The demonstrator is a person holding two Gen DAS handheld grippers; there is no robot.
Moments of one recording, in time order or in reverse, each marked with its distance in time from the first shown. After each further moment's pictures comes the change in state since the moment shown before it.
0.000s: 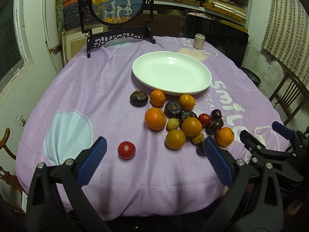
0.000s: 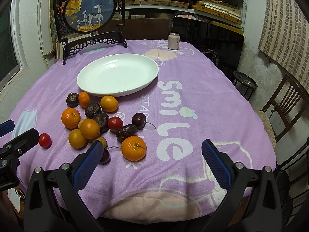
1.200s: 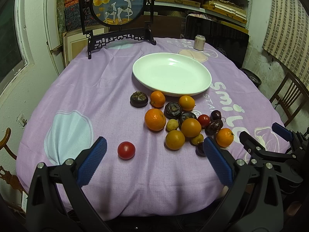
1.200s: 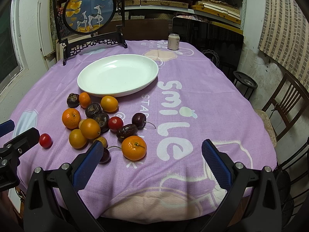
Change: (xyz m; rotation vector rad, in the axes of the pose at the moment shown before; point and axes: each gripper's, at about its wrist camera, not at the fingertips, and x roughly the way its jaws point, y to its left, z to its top) left arm -0.003 0.001 0.007 0.001 -0.010 0.009; right arm 0.001 -0.002 0.003 0.005 -0.011 0.000
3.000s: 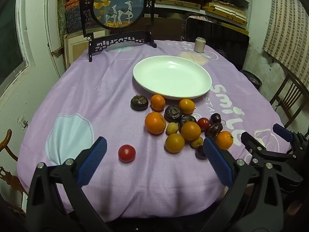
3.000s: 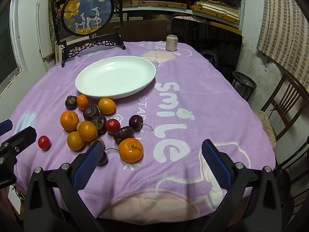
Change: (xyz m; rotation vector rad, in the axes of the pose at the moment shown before) left arm -0.002 0.000 0.001 0.007 -0.011 0.004; right arm 0.000 -0.004 0.002 0.000 -0.001 0.000
